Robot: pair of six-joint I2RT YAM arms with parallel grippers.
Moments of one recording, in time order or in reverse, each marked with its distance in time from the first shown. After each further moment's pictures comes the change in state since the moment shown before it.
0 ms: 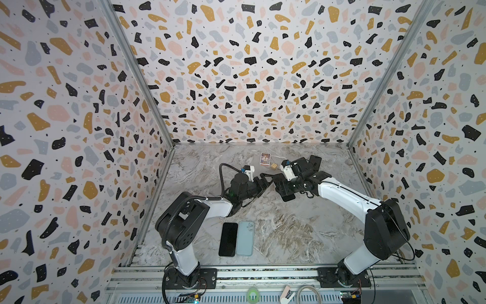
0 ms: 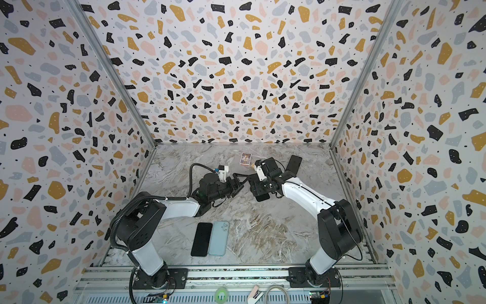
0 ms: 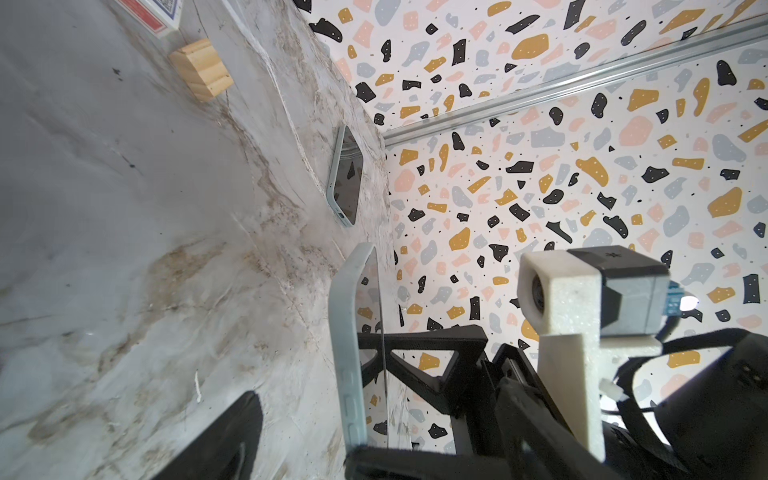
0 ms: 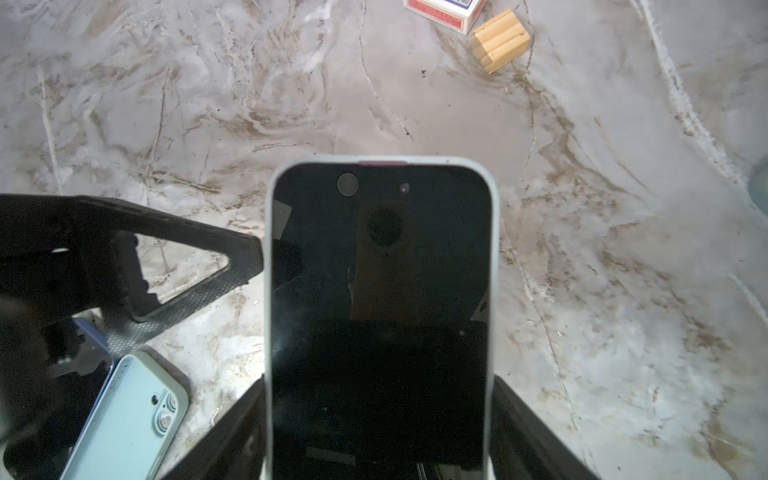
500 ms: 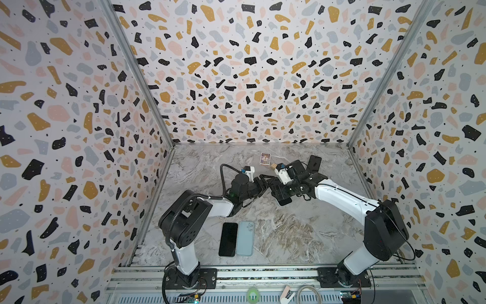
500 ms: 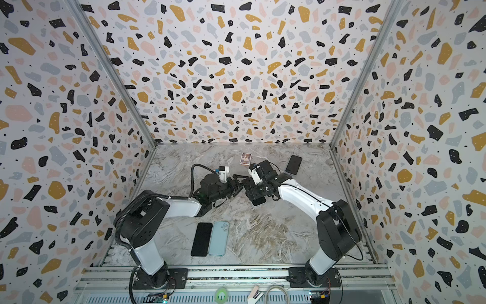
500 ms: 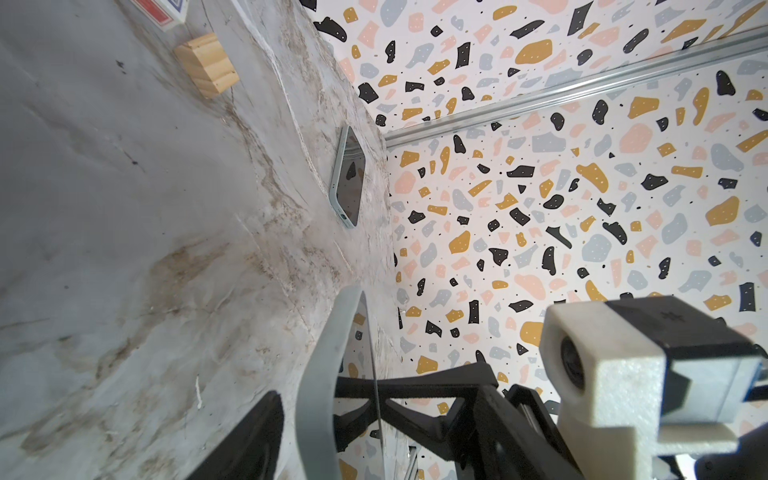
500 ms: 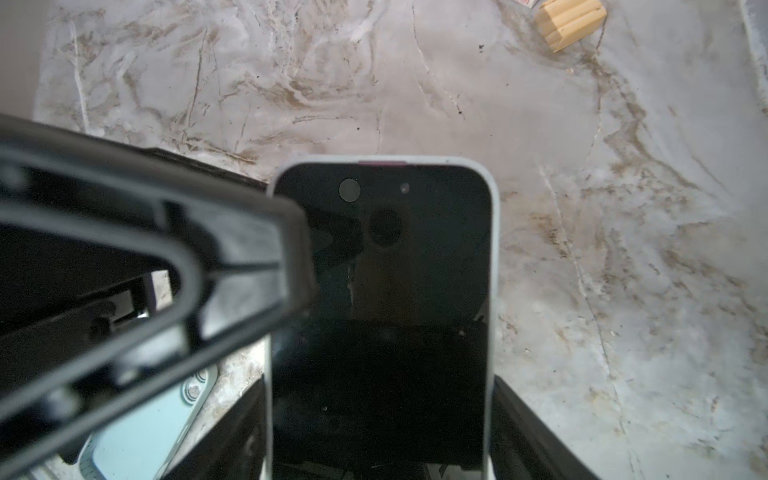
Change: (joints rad) left arm 0.000 0.033 0.001 0.044 0.000 -0.019; right arm 0.054 0.000 0.000 -0.025 -0.017 -0.001
